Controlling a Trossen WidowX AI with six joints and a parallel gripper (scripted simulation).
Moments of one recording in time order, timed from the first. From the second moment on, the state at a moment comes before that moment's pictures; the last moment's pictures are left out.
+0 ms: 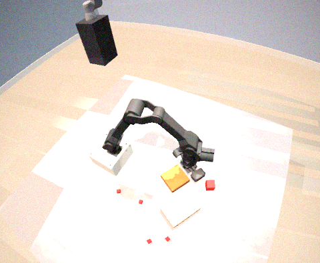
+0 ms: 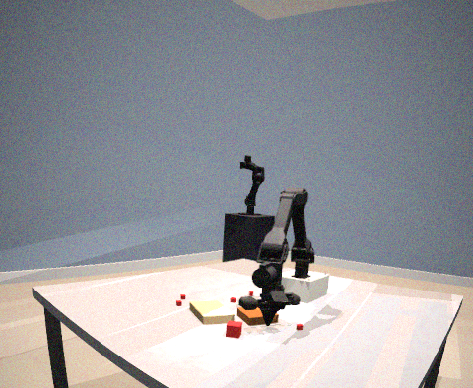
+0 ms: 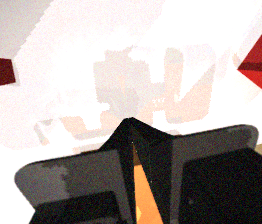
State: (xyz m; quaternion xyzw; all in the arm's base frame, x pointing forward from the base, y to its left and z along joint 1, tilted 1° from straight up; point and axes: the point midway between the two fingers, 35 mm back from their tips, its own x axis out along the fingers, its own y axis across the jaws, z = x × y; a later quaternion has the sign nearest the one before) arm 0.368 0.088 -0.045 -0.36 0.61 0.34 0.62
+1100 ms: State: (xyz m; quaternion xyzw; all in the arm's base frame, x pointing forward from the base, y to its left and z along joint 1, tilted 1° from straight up) arm 0.347 0.046 -0.042 -0.36 0.60 0.34 0.62
